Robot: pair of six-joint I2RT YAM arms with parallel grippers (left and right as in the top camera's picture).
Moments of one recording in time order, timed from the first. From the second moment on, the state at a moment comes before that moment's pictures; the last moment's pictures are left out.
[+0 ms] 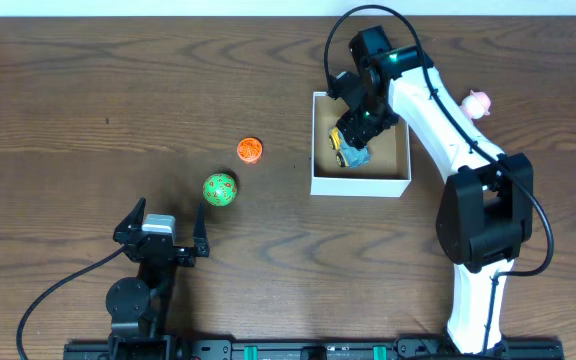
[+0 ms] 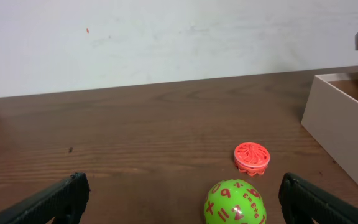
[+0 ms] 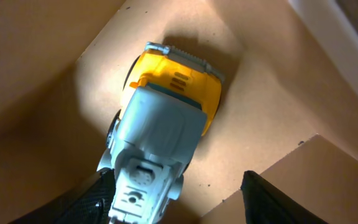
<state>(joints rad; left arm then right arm) 0.00 0.02 0.02 -0.11 0.10 0.06 0.34 2.15 1.86 -1.14 -0.06 -0.37</state>
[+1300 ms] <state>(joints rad) 0.00 0.02 0.02 -0.11 0.10 0.06 -0.12 2.03 1.98 -1.56 0.12 0.08</state>
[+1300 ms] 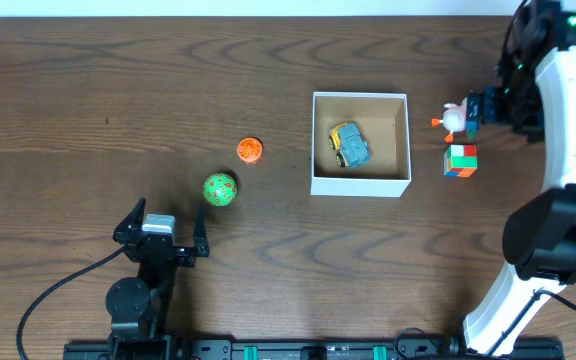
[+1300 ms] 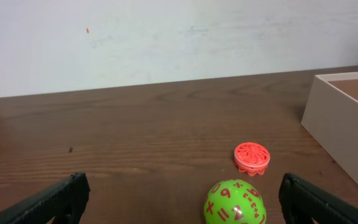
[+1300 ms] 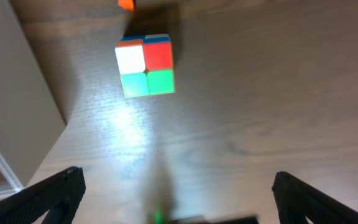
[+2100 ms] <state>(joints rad) 0.00 0.02 0.02 -0.11 0.10 0.06 -0.11 2.03 1.39 -0.95 0.10 -0.02</state>
